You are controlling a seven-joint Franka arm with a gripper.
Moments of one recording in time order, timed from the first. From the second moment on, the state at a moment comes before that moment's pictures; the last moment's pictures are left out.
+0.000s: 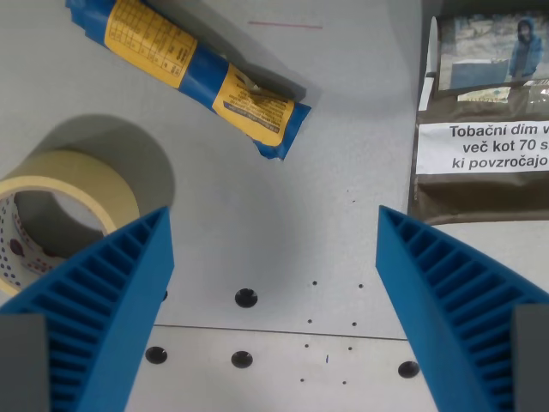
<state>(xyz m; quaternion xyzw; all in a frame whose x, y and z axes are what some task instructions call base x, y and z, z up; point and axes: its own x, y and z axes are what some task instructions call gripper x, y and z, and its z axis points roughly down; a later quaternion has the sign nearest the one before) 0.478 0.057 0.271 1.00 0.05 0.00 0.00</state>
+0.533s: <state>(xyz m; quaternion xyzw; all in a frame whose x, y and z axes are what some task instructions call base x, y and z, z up) 0.478 0.057 0.271 1.00 0.05 0.00 0.00</state>
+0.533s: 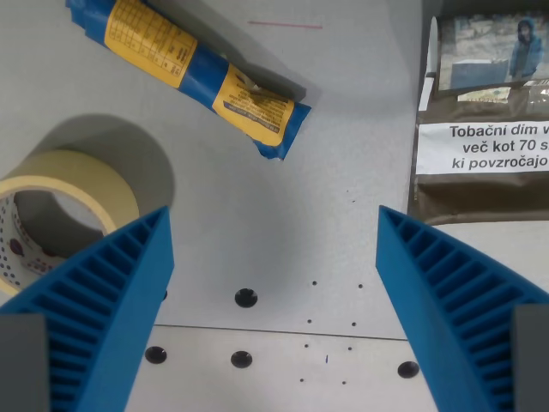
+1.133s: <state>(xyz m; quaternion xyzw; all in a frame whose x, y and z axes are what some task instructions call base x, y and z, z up) 0.479 0.061 0.265 1.00 0.08 -0.01 0.00</state>
